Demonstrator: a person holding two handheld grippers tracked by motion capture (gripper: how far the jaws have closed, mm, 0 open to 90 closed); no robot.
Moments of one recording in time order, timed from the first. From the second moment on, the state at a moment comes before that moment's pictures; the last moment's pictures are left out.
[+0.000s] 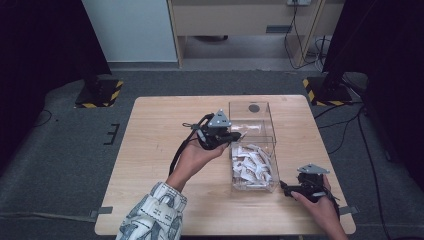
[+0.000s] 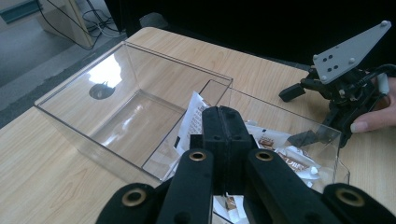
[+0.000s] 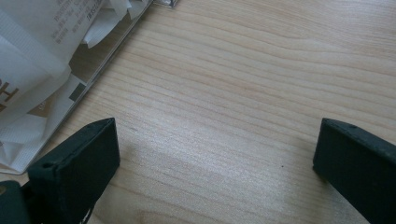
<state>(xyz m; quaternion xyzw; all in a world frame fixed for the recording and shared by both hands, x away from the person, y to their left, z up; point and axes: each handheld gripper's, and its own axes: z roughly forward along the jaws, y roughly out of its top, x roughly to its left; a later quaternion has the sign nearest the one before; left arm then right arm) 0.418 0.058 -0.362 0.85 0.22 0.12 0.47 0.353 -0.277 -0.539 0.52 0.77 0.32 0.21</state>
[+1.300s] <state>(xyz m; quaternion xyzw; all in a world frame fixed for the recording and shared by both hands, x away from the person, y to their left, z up) 0.417 0.111 -0.364 0.85 0.24 0.15 0.45 0.353 -0.277 -0.539 0.52 0.77 0.32 0.21</state>
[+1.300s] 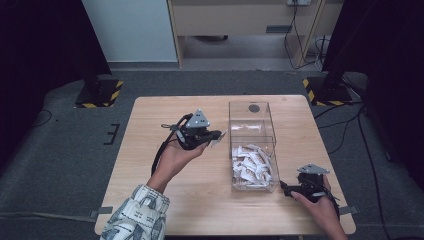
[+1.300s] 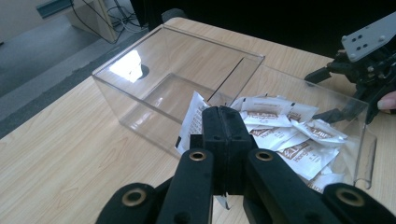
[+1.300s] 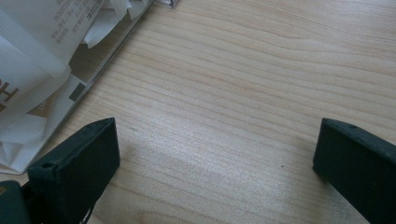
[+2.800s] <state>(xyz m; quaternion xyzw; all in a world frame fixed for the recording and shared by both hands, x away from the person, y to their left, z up) 0.433 0.174 -0.415 0.85 0.29 0.16 0.41 0.353 -0.277 -0.539 0.52 0.76 0.32 0.21</state>
